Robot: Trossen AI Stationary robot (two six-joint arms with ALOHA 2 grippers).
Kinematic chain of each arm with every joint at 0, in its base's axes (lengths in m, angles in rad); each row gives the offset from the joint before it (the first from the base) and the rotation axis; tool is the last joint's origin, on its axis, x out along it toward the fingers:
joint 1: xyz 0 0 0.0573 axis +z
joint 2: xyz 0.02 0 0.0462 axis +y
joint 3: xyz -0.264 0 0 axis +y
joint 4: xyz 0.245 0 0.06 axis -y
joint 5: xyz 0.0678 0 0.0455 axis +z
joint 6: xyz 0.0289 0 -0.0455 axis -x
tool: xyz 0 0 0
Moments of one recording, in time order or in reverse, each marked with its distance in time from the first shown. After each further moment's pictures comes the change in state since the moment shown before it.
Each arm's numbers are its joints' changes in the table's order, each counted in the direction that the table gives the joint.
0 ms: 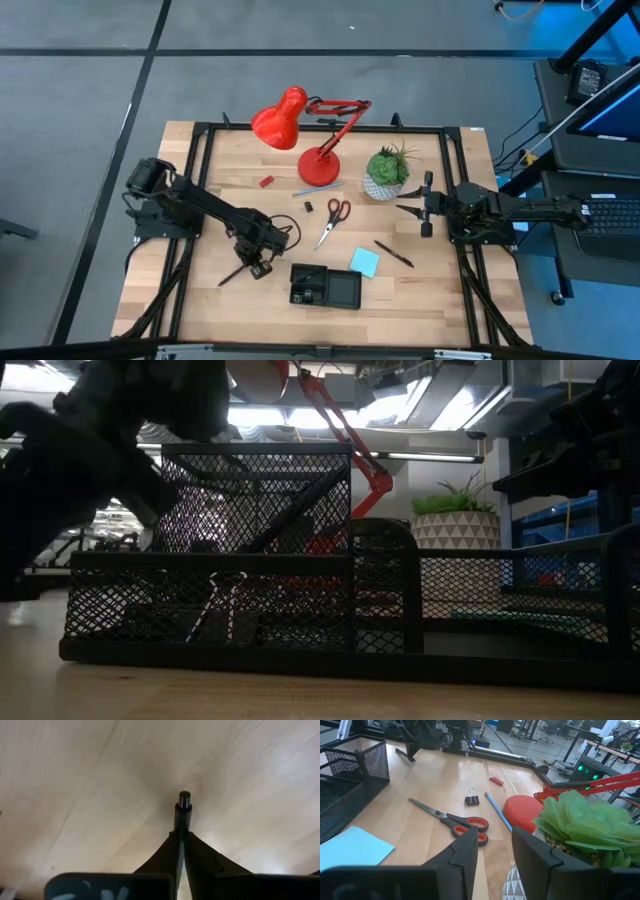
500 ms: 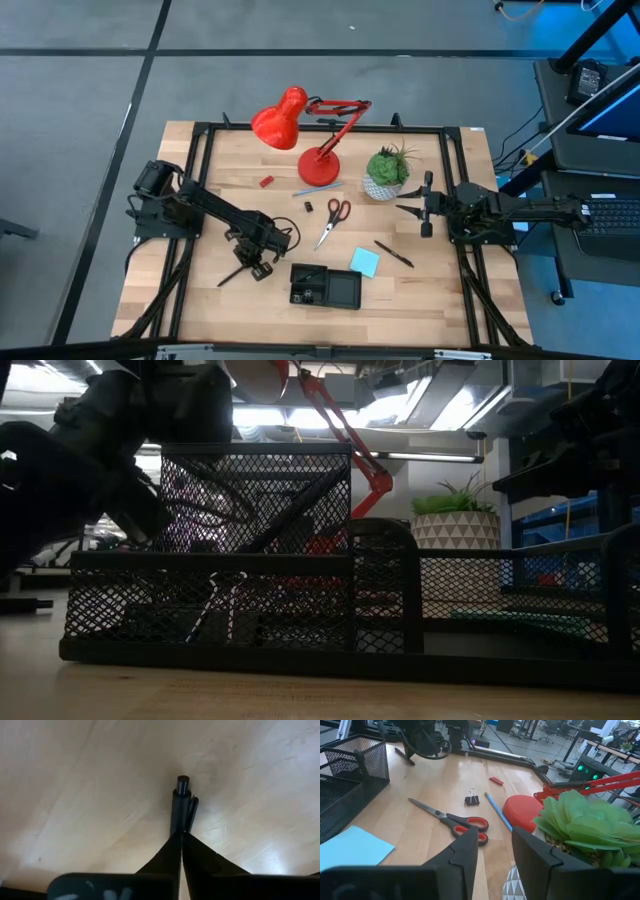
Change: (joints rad) left arm 0.001 0.074 -0.002 0.005 -0.068 0.017; right arm 0.000 0.000 0.000 -0.001 0.000 0.000
